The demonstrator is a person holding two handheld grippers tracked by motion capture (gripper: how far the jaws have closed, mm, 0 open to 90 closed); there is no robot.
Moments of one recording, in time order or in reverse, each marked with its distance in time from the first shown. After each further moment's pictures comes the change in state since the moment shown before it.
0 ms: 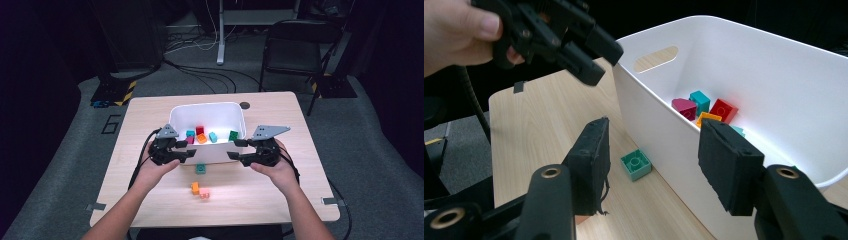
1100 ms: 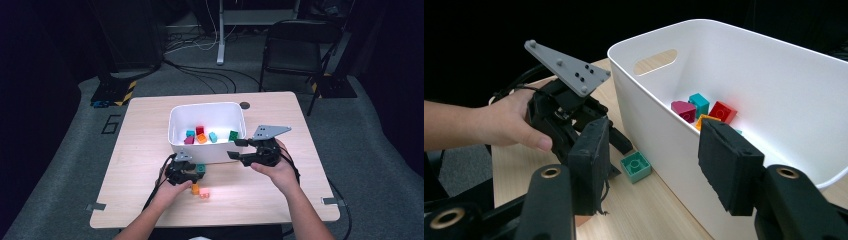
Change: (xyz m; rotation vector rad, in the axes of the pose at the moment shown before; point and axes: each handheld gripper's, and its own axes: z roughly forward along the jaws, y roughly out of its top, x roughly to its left) left arm -0.005 -0.076 0.087 0.096 -0.009 -0.088; right arm 0.001 0.001 -0.002 -0.012 -0.004 0.003
